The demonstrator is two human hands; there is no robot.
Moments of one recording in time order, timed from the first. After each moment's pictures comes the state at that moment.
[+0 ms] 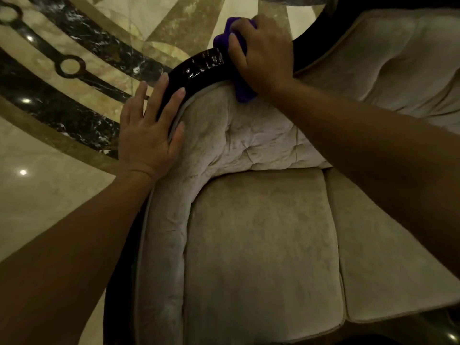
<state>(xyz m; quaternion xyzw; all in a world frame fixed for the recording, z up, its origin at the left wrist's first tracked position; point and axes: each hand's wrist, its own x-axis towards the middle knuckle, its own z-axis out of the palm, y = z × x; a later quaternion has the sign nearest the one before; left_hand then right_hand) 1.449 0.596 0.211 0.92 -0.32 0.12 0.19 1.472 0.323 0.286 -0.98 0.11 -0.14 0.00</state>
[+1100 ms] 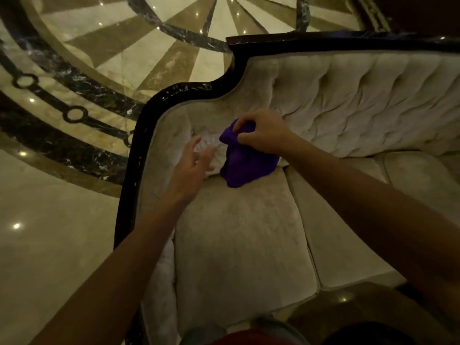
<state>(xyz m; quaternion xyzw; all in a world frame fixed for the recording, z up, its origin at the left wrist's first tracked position) 1.237 0.564 0.386 0.73 -0.12 -0.29 0.61 1.211 0.347 0.452 -0.95 0.17 0.07 0.24</state>
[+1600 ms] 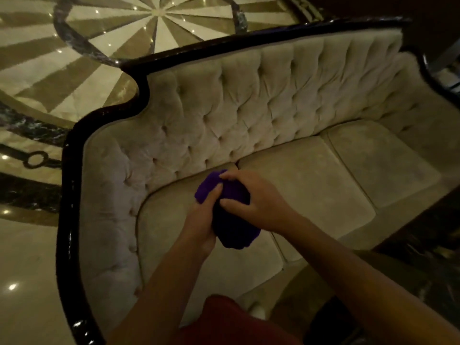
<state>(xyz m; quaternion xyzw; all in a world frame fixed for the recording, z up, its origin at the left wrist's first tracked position) 0.988 0.452 0.455 0.51 0.07 -0.49 0.71 0.901 0.321 0.496 -0.91 0.18 -0.04 0.36</state>
